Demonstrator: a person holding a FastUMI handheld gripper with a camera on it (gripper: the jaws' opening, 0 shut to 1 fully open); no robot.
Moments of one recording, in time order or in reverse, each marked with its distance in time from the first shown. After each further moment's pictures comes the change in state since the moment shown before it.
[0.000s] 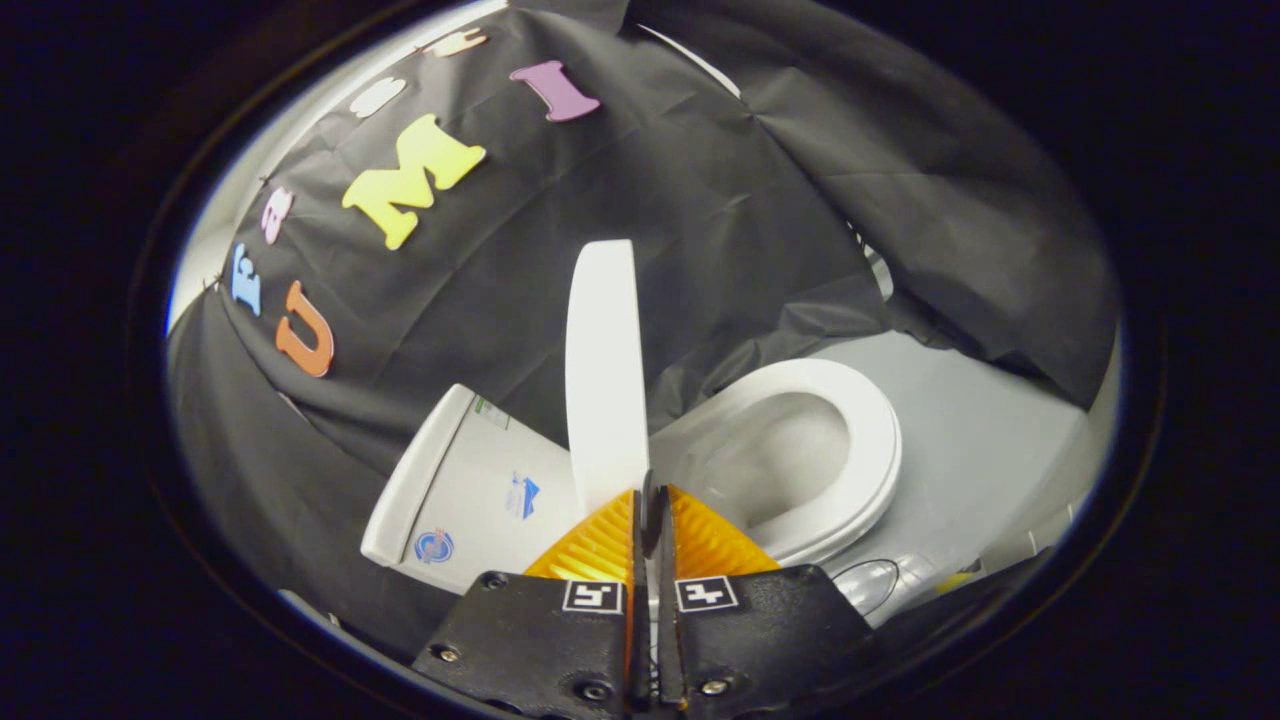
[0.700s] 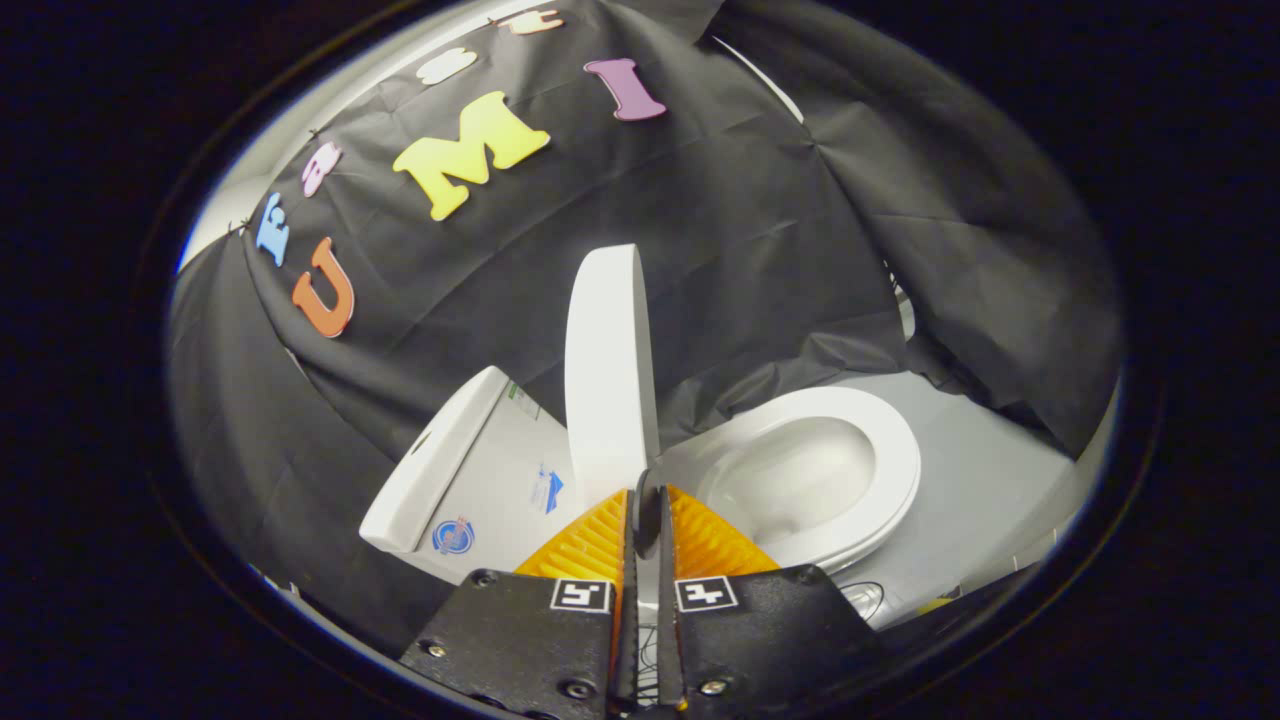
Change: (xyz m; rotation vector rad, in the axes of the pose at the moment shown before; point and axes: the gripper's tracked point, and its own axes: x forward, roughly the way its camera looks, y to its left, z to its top) arm -0.004 0.055 -0.009 -0.138 -0.023 0.008
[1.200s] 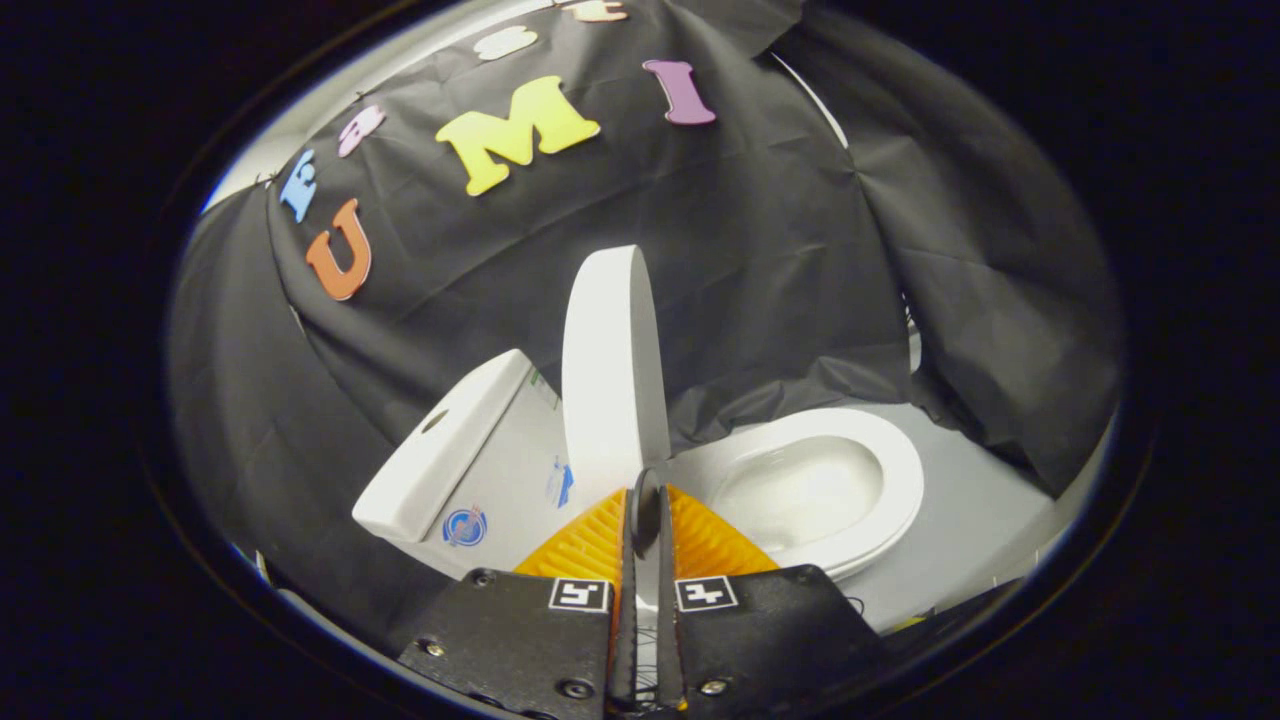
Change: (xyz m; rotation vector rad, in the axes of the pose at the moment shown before) arm 0.002 0.041 -0.008 -0.135 -0.017 -0.025
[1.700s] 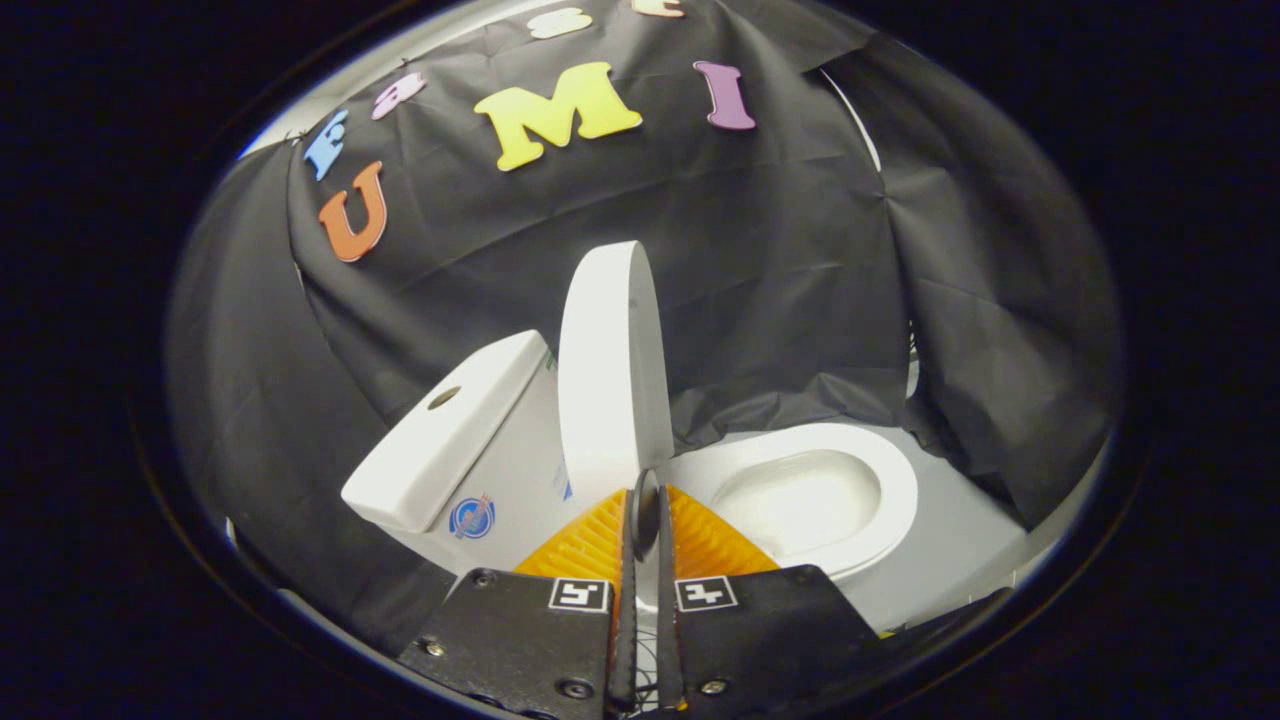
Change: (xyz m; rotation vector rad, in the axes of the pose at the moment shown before) arm 0.008 0.029 -0.007 -0.114 0.019 -0.051
